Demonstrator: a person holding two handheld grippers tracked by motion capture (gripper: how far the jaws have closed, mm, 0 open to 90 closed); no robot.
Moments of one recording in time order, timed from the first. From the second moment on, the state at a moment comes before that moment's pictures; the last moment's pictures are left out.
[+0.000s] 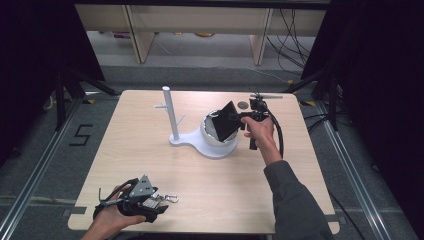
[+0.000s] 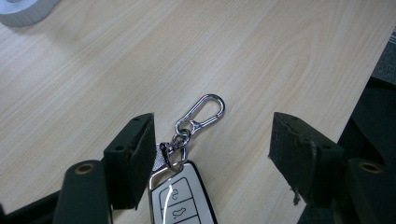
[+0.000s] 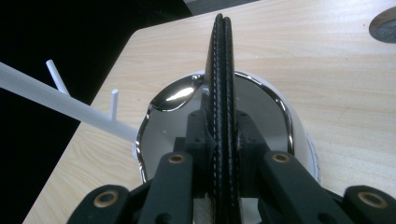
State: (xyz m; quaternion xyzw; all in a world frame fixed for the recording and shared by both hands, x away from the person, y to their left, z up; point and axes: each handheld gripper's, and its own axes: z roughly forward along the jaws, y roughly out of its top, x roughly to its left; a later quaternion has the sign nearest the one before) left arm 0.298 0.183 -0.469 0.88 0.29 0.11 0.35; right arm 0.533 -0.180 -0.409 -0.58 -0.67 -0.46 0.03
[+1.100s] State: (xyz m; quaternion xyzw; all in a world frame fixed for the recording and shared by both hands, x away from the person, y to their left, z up) left arm 0.300 0.184 -0.472 0.89 0.29 0.11 0.34; right arm 0.535 -0.193 -0.417 -0.55 -0.71 -0.44 -0.02
